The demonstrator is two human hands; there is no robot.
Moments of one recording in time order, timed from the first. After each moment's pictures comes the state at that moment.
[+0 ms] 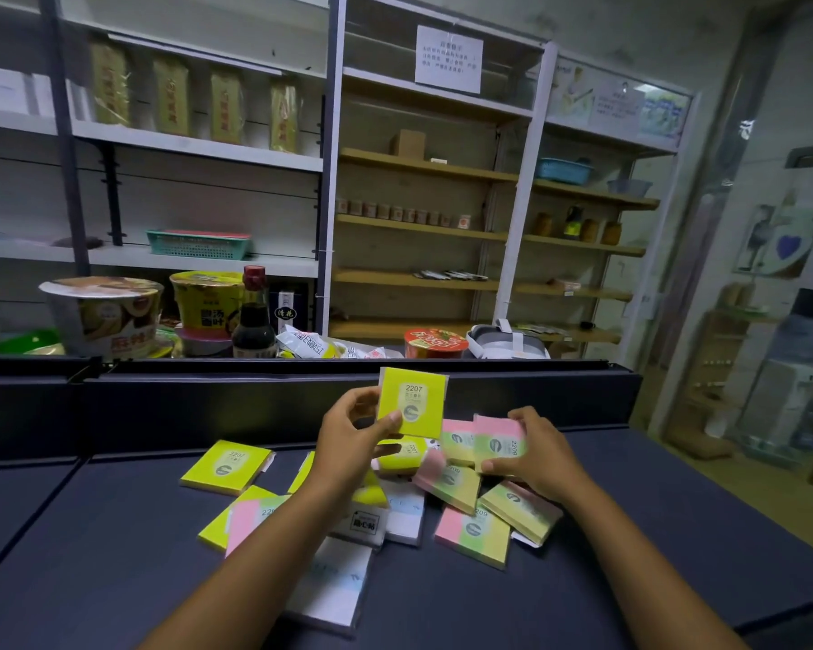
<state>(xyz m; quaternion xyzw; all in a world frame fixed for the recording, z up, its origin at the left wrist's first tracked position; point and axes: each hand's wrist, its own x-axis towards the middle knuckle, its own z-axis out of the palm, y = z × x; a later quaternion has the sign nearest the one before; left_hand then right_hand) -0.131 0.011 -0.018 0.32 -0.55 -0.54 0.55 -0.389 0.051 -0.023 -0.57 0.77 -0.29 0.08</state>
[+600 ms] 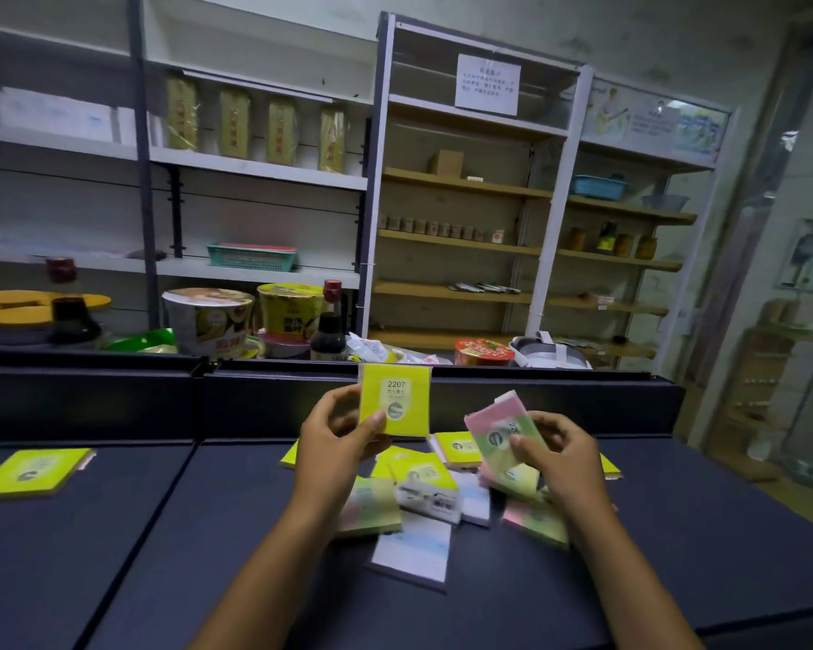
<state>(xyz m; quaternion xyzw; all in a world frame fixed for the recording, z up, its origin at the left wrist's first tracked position) -0.020 0.061 -0.007 0.28 -0.49 -0.51 0.64 -0.278 0.100 -0.014 -0.47 0.58 -0.64 0.19</state>
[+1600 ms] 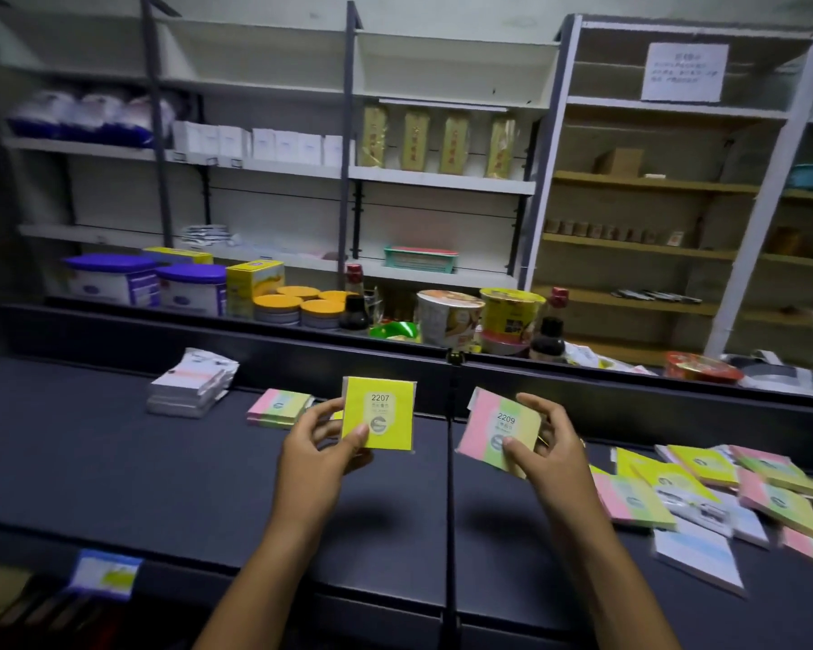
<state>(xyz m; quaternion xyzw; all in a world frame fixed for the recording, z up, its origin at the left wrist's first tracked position) 0.308 0.133 -0.027 0.40 -0.43 -0.39 0.71 0.057 0.110 -0.014 -0.60 0.44 -0.59 0.31</state>
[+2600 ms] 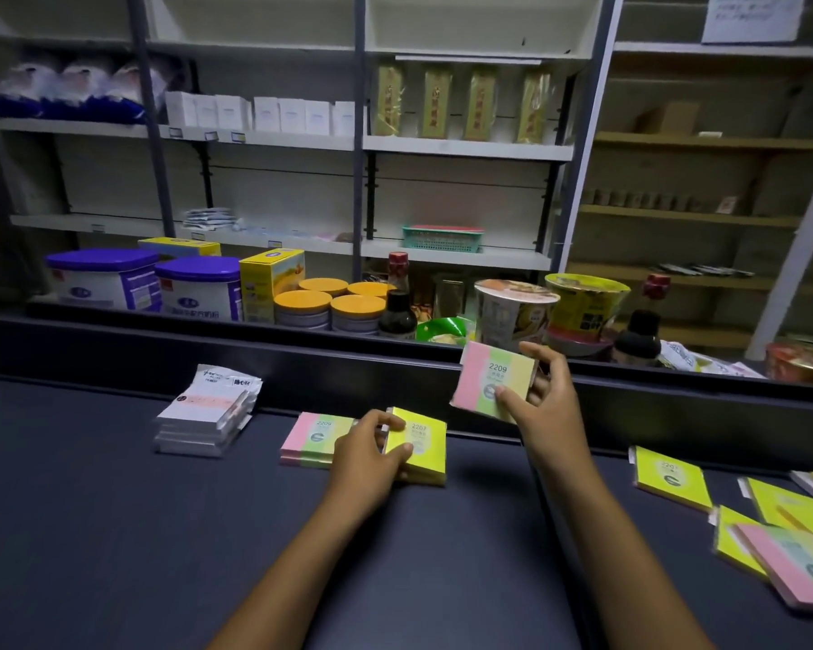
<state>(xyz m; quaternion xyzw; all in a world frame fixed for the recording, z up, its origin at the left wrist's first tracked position) 0.374 -0.011 -0.057 0.59 -0.56 -0.28 0.51 0.170 -0.026 -0.002 -0.58 0.44 -0.61 0.31</state>
